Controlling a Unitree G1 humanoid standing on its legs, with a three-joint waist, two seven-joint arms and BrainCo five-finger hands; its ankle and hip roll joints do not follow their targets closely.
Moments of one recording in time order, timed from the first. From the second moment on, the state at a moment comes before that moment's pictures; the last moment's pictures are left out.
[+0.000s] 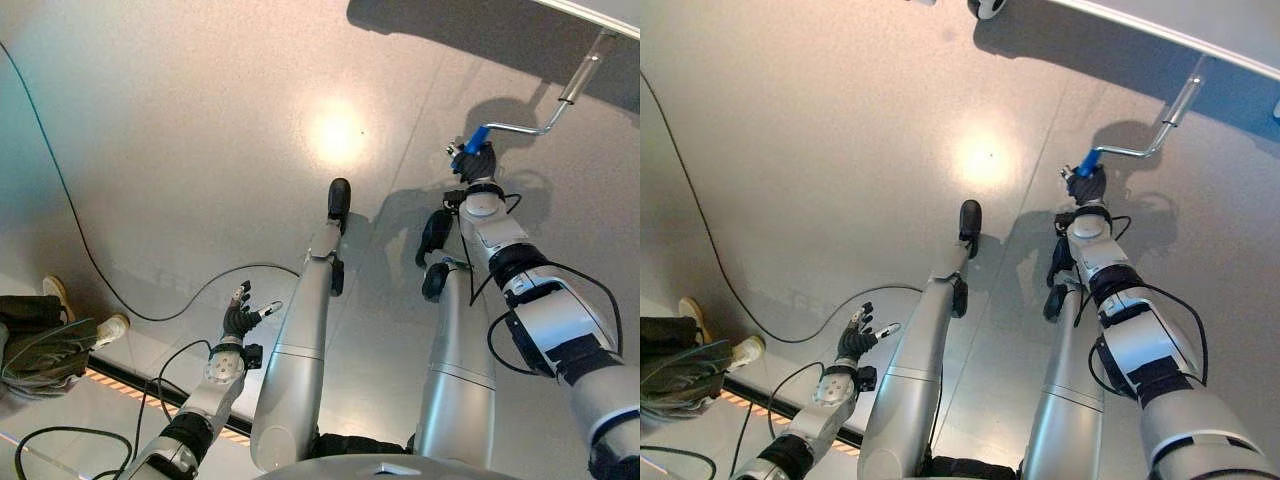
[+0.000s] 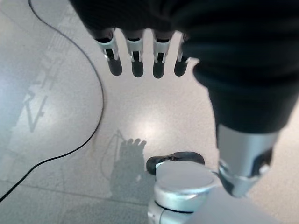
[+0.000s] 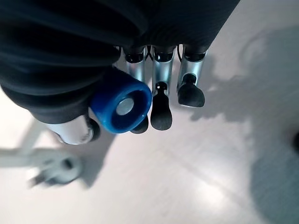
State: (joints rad) left arm -0.12 0.35 -0.42 0.69 -0.42 -0.29 0.33; right arm -0.92 -0.44 0.42 0.88 0.35 -0.06 -0.43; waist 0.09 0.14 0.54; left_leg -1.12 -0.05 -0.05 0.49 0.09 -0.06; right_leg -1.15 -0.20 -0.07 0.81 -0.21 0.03
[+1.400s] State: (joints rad) left arm -0.08 0.28 -0.30 0.76 -0.36 -0.28 0.30; right arm -0.33 -0.41 0.19 0.24 0.30 -0.20 -0.43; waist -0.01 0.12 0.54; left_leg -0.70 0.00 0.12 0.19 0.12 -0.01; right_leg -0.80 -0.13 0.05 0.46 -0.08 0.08
